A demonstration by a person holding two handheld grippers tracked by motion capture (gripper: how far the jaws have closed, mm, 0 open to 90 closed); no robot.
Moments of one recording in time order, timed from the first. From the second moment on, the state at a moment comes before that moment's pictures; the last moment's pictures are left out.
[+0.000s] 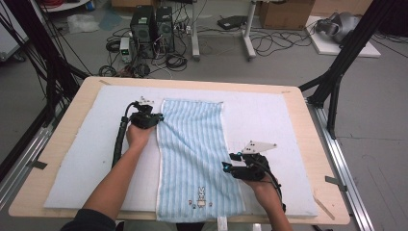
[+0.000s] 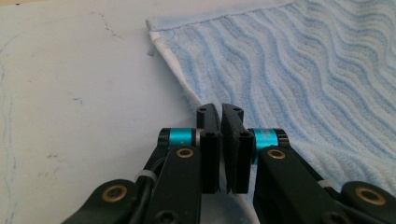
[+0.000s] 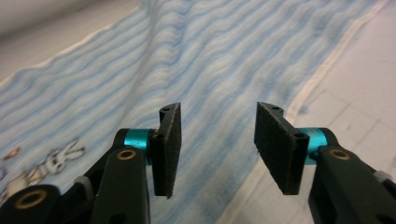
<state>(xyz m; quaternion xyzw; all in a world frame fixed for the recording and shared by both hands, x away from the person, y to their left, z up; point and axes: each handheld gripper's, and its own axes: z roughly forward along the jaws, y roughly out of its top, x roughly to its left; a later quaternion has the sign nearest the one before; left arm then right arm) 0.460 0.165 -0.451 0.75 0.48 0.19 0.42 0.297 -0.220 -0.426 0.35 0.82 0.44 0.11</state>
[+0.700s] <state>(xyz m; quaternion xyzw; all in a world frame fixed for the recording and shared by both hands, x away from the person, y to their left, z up) 0.445 0.165 -0.433 0.74 0.47 0.18 0.45 0.446 -0.186 -0.445 0.48 0.78 0.38 0.16</state>
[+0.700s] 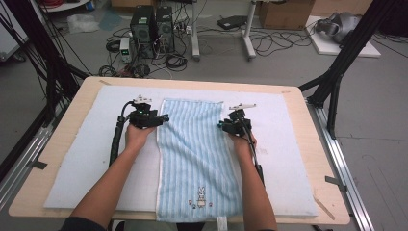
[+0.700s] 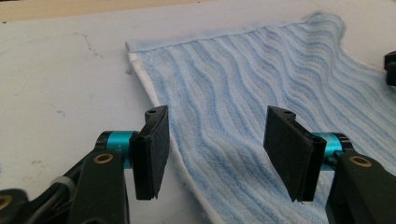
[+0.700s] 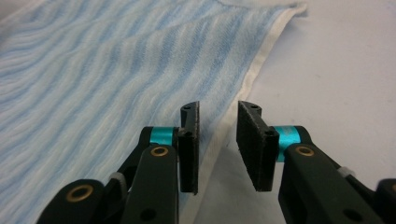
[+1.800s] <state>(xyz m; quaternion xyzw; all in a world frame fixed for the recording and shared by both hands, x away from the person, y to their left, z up) 0.461 0.161 -0.450 0.75 0.49 0.17 0.42 0.404 -0.220 -0.437 0.47 0.77 0.40 0.15</state>
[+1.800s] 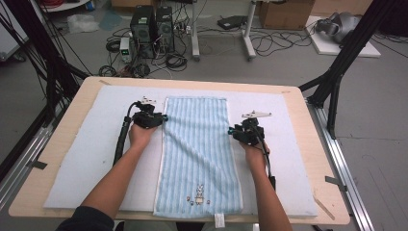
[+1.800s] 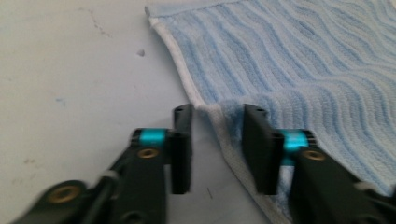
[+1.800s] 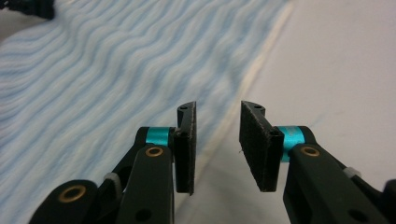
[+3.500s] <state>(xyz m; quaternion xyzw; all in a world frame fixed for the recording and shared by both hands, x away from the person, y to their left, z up) 0.334 0.171 -0.448 0.80 0.40 0.15 0.41 0.288 -0.225 -0.448 0.45 0.78 0.40 0.17</state>
